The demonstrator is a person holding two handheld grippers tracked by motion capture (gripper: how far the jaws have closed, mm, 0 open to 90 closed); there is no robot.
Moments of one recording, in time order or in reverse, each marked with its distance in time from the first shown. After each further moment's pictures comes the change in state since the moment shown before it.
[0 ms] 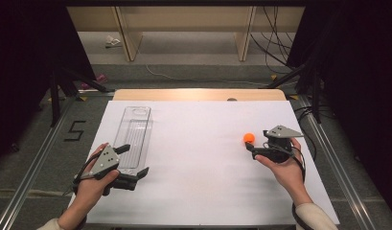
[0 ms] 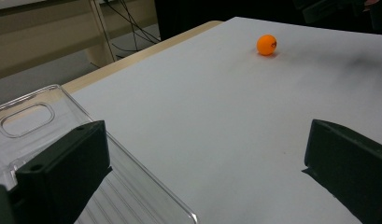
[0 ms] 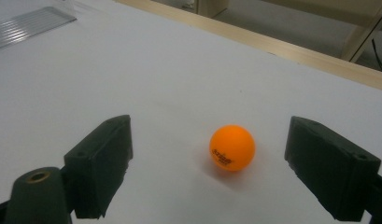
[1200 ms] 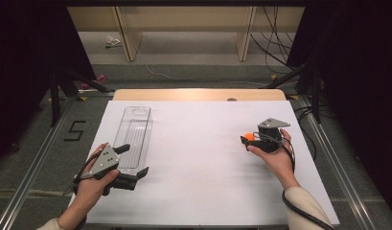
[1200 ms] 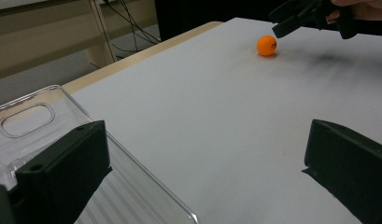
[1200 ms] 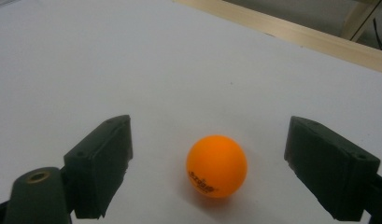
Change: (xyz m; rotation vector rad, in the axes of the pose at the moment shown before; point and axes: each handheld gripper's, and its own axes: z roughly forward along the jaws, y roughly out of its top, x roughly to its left) left arm 0.000 0.000 0.000 -0.002 0.000 -0.003; right arm -0.016 0.003 0.047 0.082 -0.025 0.009
